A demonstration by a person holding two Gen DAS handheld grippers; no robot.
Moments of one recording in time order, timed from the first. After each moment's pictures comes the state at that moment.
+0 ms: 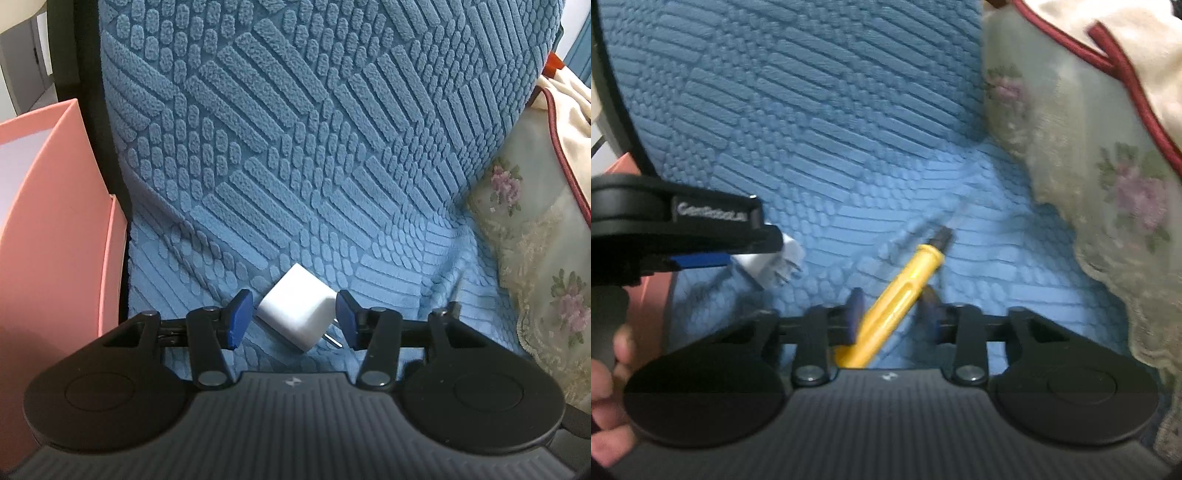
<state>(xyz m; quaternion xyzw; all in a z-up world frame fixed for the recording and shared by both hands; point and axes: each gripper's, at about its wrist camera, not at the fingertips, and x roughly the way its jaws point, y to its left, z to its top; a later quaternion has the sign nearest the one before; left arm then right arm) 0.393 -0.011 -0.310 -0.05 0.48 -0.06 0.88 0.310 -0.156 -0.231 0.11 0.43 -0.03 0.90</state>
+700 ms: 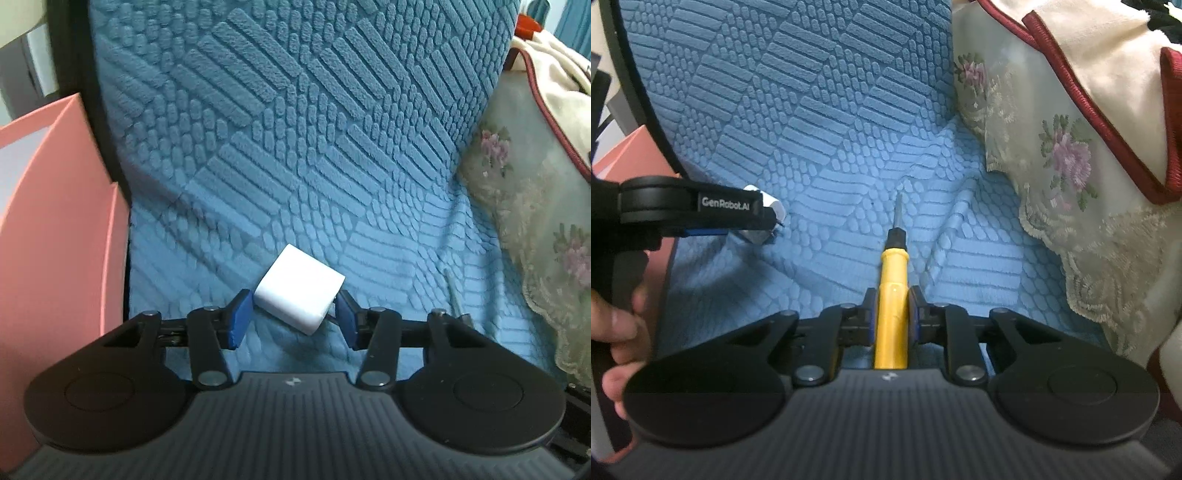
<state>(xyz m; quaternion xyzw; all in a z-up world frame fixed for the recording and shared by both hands) 0.363 -0.023 -0.316 -0.01 0.47 -0.06 0.88 0.264 -0.177 -0.216 0.08 0.45 -0.01 0.89</state>
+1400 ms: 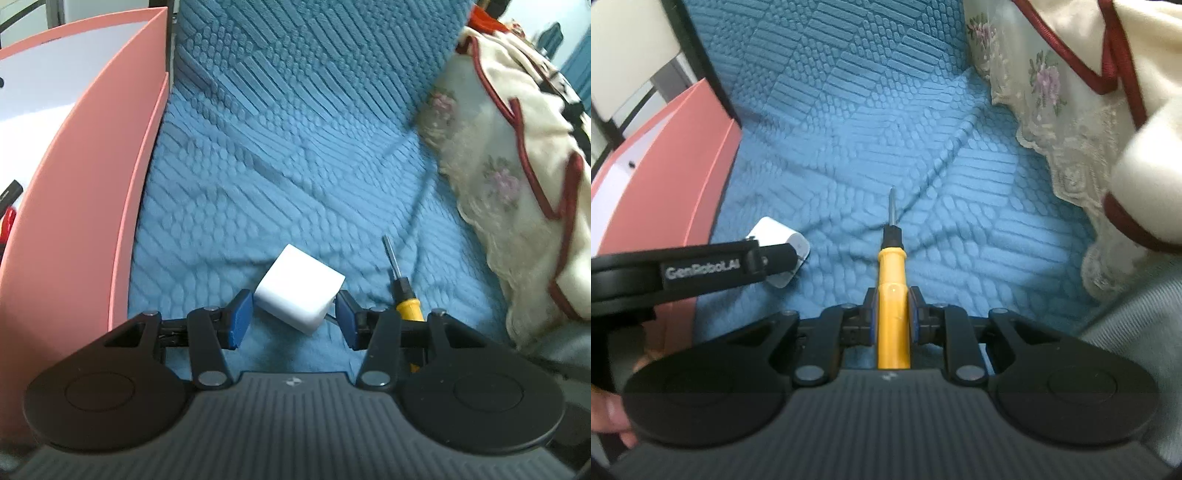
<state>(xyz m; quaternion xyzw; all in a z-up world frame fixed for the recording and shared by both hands) 0.209 -0.029 -0.306 -0.08 0.49 -0.05 0.86 0.179 -0.185 -0.214 0.10 0.48 0.06 0.87</state>
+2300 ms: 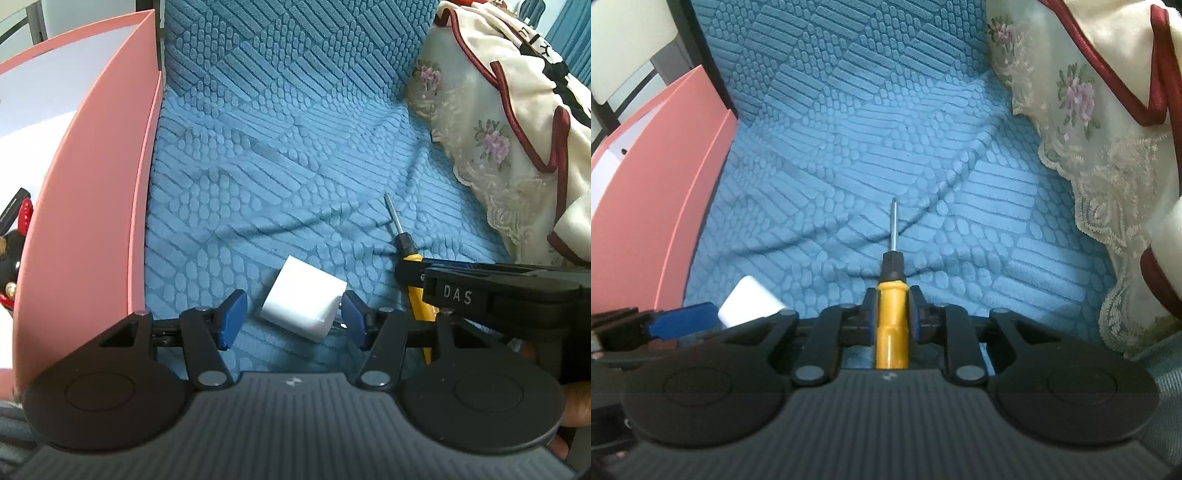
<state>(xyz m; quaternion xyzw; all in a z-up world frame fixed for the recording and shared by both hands) 0.197 -0.028 -0.306 -0.04 0.50 -0.07 0.86 0.214 -0.177 -0.226 0.08 0.49 0.06 0.87</state>
